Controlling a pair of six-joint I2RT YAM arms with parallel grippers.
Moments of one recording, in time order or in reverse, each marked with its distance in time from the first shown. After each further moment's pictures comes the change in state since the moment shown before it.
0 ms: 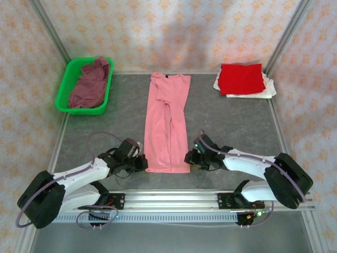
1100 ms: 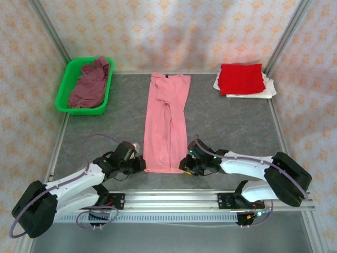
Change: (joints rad) left arm 0.000 -0.127 -0.059 -0.002 -0.024 -0.001; right arm 0.125 0.035 0.029 -0.018 -0.062 0.130
